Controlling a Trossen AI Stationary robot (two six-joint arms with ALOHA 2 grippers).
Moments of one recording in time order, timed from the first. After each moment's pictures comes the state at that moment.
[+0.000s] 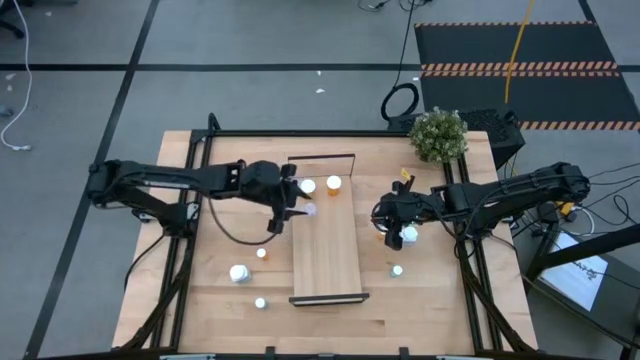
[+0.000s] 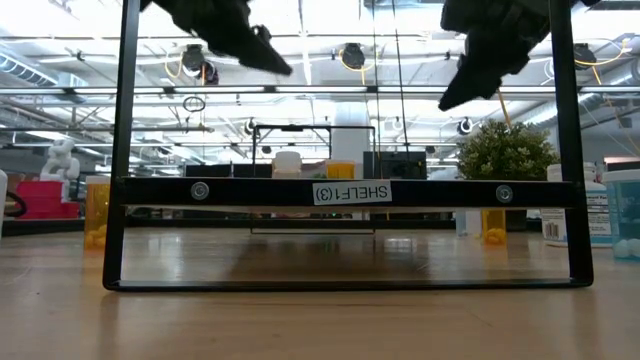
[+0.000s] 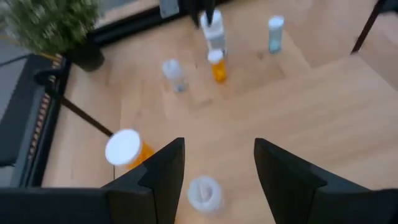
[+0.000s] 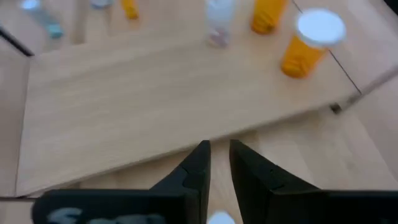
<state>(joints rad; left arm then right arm) 0.06 1.32 1.00 -0.28 0.09 0.35 0.14 1.11 0.77 -0.46 0.20 0.32</state>
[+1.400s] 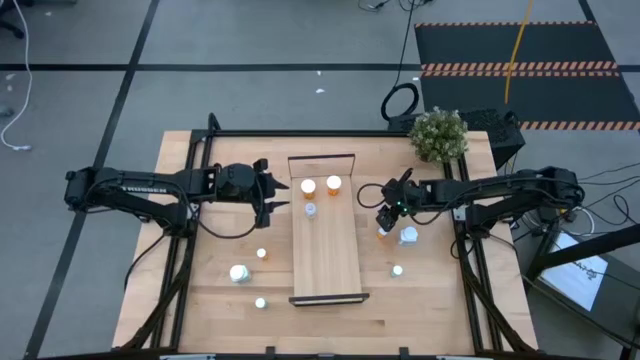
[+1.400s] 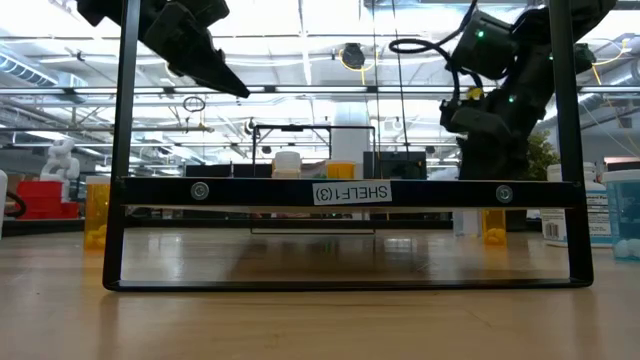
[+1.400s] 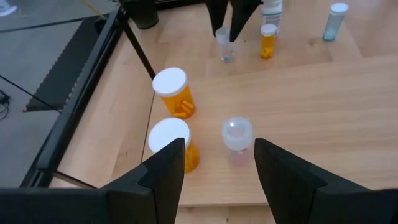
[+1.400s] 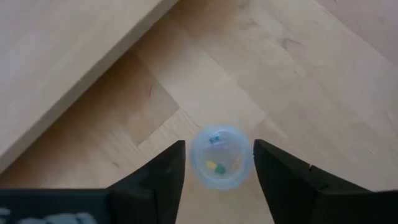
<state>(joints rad) 0.09 1.09 0.76 -0.23 -0.07 0.18 -0.12 1.24 0.57 -0.39 0.15 0.59</state>
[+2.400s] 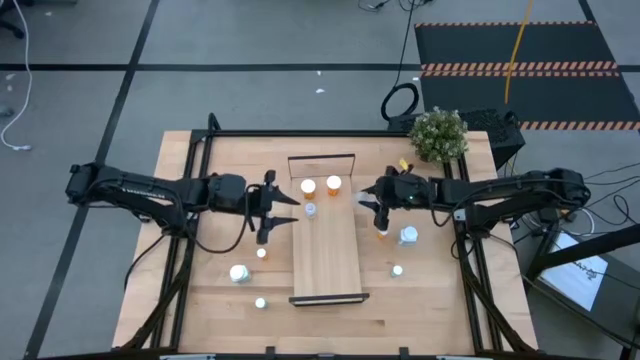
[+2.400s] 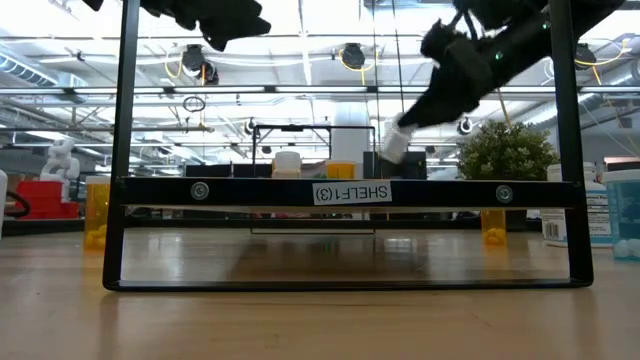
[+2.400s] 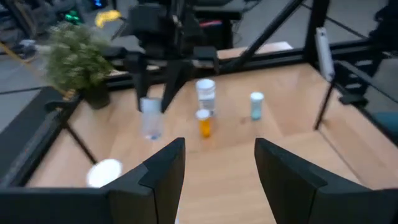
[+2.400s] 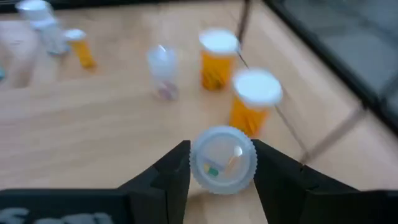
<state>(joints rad) -0.07 1.11 0.76 0.05 0.00 0.12 -0.07 1.15 0.57 0.06 0.15 0.05</state>
